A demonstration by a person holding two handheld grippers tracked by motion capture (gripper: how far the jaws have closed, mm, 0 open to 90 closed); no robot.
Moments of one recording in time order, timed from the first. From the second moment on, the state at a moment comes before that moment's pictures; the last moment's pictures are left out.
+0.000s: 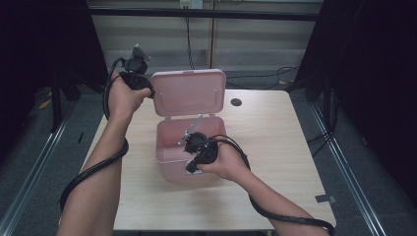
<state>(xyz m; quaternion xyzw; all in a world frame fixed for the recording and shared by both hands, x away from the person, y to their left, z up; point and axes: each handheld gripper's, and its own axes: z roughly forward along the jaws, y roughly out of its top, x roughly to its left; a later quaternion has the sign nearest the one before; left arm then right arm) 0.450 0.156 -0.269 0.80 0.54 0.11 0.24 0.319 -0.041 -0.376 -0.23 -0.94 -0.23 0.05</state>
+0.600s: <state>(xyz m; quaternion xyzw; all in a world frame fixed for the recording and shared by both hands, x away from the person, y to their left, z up) 0.445 0.160 -0.267 0.80 0.54 0.11 0.24 0.327 -0.041 -0.377 -0.25 -0.94 -0.23 0.05</state>
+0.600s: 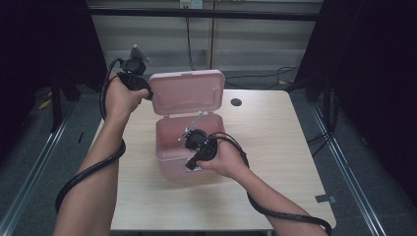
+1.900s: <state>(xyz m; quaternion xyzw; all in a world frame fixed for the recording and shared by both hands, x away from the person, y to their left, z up) 0.428 0.161 -0.271 0.80 0.53 0.11 0.25 0.331 -0.038 -0.377 -0.25 -0.94 -0.24 0.05</state>
